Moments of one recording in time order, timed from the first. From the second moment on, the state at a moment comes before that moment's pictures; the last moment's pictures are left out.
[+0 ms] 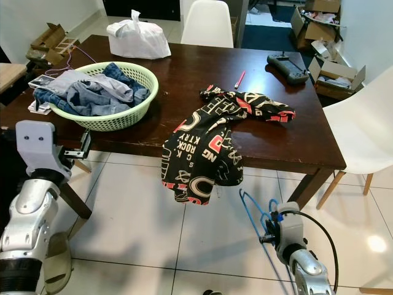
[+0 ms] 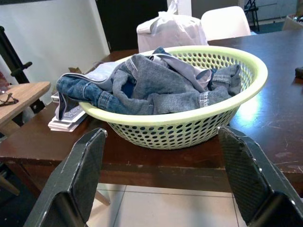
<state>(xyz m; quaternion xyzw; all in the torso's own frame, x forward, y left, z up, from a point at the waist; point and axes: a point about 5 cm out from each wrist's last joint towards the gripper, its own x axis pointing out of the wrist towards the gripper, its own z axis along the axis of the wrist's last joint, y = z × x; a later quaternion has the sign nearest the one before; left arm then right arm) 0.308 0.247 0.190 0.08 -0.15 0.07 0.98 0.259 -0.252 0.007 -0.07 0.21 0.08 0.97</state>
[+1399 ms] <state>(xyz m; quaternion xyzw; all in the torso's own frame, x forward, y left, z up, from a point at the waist) 0.310 0.241 0.211 0.08 -0.15 0.06 0.98 0.248 -0.248 -0.005 -0.07 0.23 0.11 0.97</state>
